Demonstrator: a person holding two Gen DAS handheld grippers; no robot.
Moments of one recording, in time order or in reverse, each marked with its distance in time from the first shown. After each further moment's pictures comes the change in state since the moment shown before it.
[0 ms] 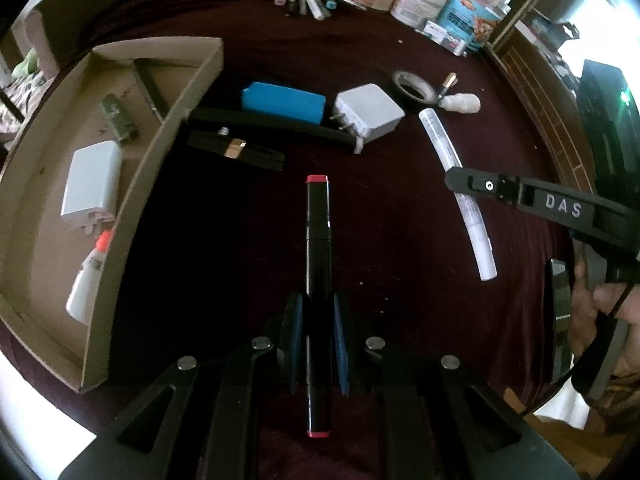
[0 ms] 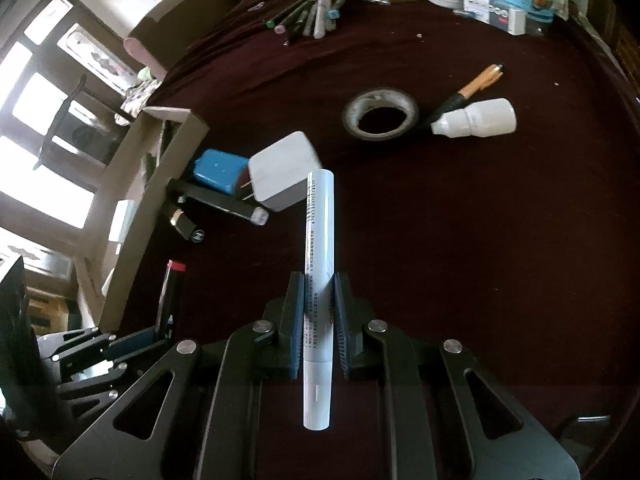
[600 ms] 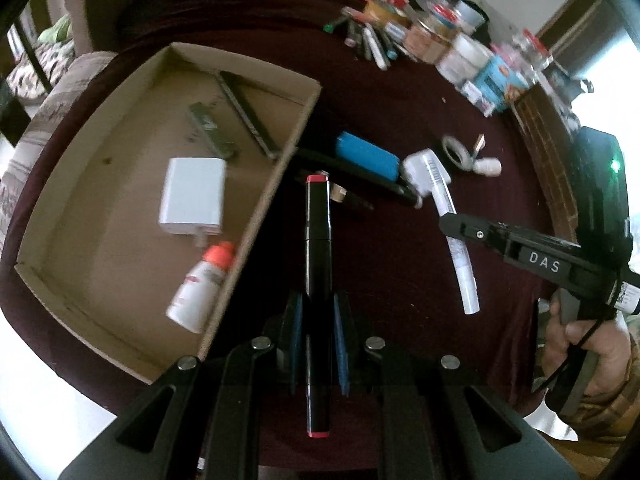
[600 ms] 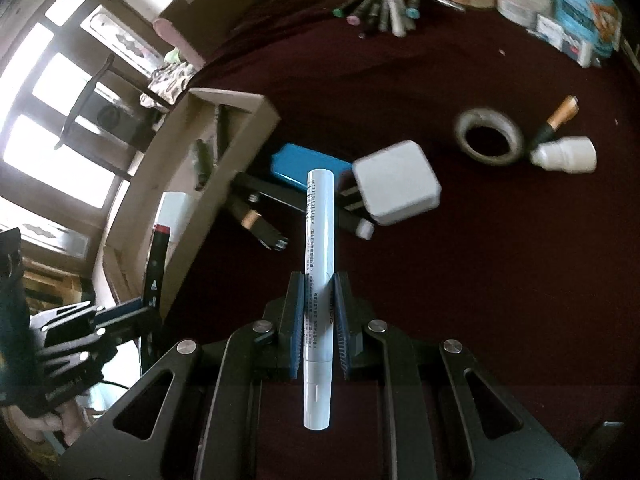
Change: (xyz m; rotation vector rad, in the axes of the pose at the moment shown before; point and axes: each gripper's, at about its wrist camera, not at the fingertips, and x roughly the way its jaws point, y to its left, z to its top) left arm -0.053 0.082 0.007 -0.122 -0.060 -0.045; right arm 0.016 0.072 0.018 -0.073 0.041 0.061
